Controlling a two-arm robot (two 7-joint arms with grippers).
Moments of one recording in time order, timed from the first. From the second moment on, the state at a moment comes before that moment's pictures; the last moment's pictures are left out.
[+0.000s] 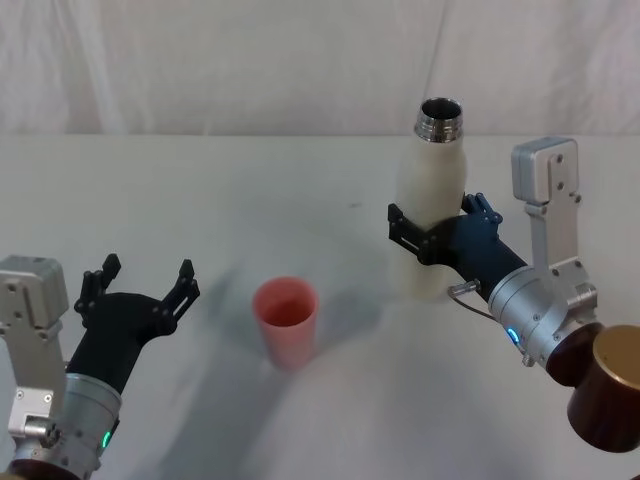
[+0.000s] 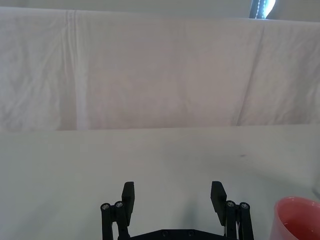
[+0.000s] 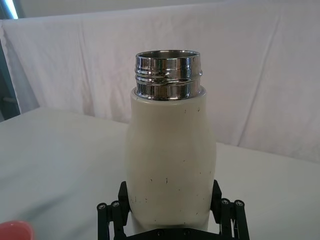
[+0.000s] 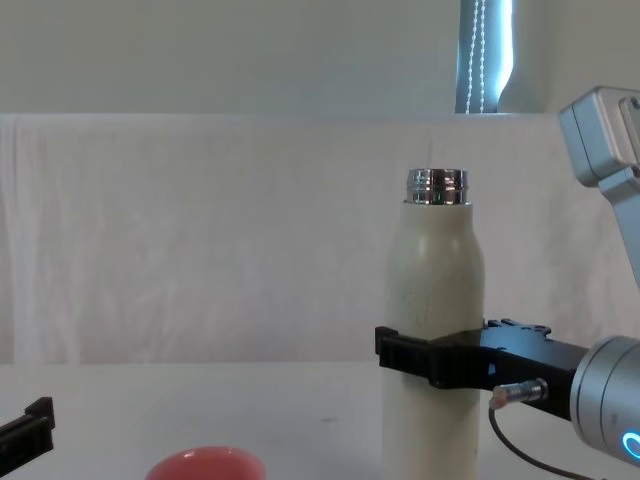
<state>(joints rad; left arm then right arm) 0.27 0.24 0.04 -1.85 -0.25 -0.02 -0.02 0.13 0.05 -0.27 -1.63 0.09 0.21 0.23</state>
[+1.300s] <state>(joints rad) 0.27 0.24 0.04 -1.85 -0.25 -0.02 -0.02 0.21 0.04 -0.32 -1.48 0.07 0.11 0.16</state>
